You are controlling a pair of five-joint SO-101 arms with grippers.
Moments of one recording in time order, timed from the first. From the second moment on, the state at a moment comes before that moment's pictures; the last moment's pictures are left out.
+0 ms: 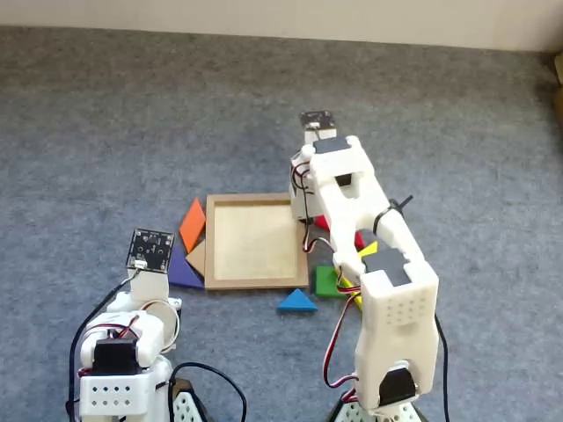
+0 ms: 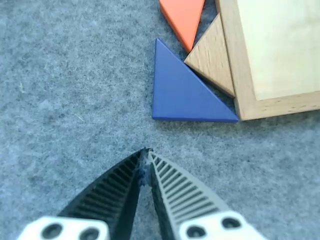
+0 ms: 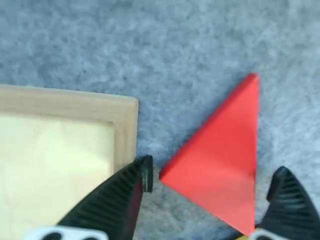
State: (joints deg) left arm -8.1 -101.3 96.0 76.0 -4.1; right arm -22.2 29.2 -7.3 70.8 -3.4
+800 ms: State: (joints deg) left arm -8.1 -101.3 96.0 76.0 -4.1; right arm -21.4 29.2 -7.2 73.1 1.0
